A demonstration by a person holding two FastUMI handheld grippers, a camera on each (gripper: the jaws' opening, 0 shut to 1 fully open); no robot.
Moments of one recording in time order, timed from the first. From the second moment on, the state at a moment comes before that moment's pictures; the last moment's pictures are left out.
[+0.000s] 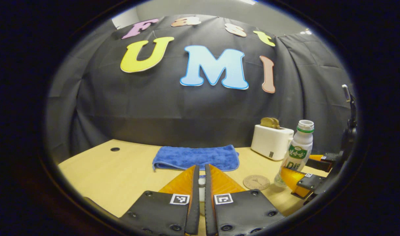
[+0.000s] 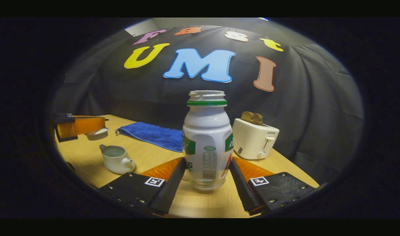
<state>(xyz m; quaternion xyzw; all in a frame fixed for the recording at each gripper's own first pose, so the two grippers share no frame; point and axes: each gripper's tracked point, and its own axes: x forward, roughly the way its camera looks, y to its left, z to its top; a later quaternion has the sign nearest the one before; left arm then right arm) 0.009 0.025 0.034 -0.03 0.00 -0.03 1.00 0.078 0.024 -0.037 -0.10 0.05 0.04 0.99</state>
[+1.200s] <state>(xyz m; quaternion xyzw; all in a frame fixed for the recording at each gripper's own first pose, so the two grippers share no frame) 0.030 0.002 0.001 0.01 0.00 -0.02 1.00 0.075 0.024 -0.035 -0.07 0.05 0.05 1.00</state>
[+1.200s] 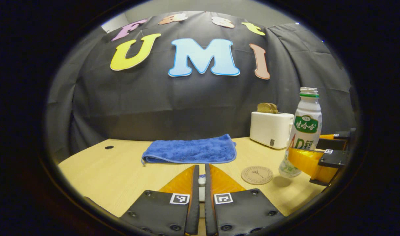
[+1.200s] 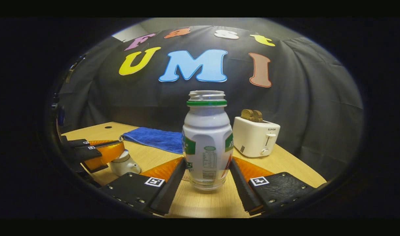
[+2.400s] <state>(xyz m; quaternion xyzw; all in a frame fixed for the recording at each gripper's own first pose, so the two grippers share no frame) 0.012 0.048 0.031 -0.03 -0.06 0.02 1.00 0.122 0.063 -0.037 -0.01 0.08 0.09 0.99</state>
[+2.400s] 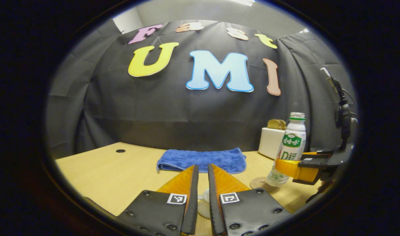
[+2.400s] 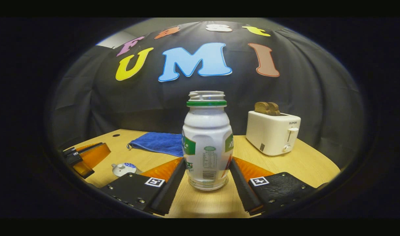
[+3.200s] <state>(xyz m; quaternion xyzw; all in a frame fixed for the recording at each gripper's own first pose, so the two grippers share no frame) 0.012 0.066 0.028 -0.07 -0.06 0.03 1.00 0.149 0.078 -0.066 -0.02 0.12 0.10 0.99</state>
